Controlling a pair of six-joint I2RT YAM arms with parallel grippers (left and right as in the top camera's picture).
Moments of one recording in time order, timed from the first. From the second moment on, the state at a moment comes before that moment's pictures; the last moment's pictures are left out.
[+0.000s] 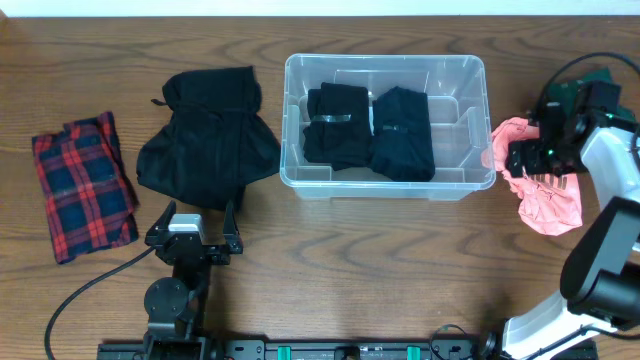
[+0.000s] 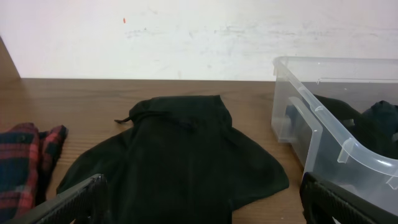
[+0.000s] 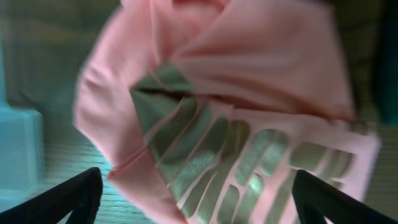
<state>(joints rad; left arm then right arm) -0.07 0.01 0.02 -0.12 -0.04 -0.04 -0.33 1.84 1.26 -0.77 -0.08 -0.39</state>
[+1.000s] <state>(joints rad) -0.07 0.01 0.02 -0.12 -0.04 -0.04 -0.28 1.96 1.26 -0.75 0.05 -0.44</state>
